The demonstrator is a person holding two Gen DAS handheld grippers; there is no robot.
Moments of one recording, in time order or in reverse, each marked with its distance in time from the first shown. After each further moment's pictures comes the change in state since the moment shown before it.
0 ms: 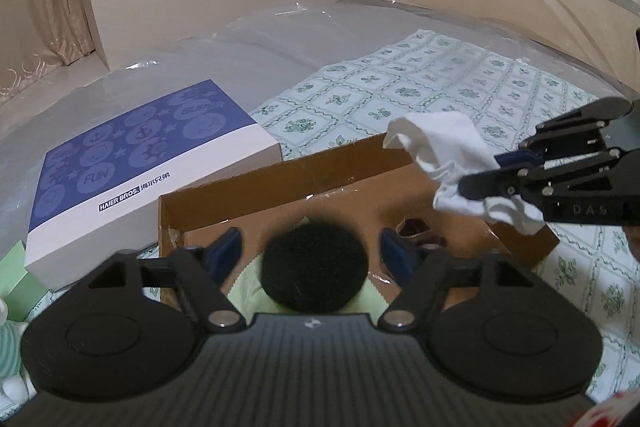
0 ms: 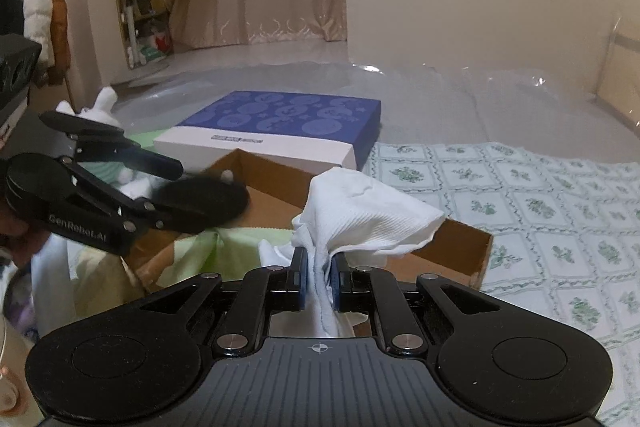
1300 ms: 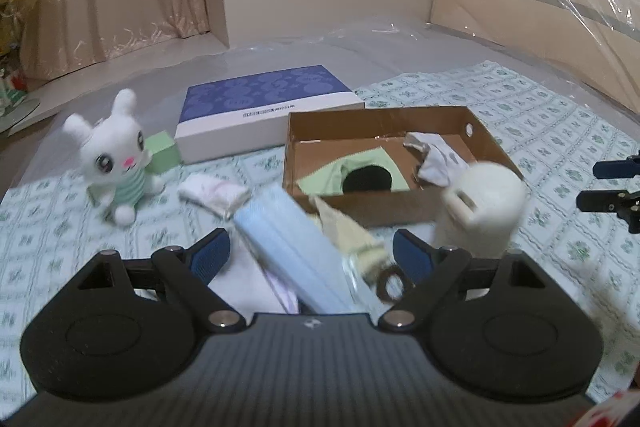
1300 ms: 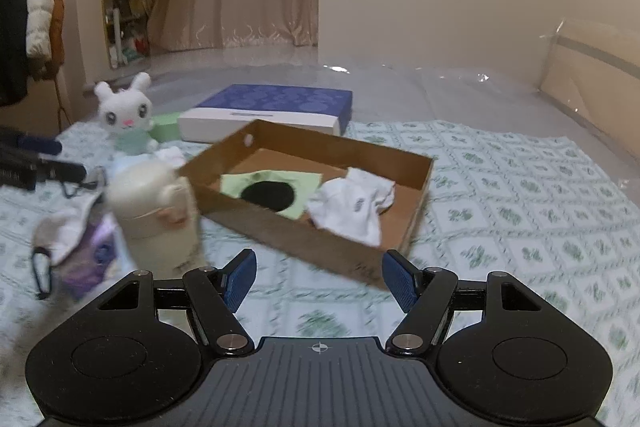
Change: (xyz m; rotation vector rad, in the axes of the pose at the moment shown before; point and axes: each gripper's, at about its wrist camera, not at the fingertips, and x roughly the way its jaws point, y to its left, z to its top) left arm -0.220 -0.034 -0.130 -0.210 -0.055 0.255; right arm -0.162 0.087 -0.088 0.020 -0.019 -0.140
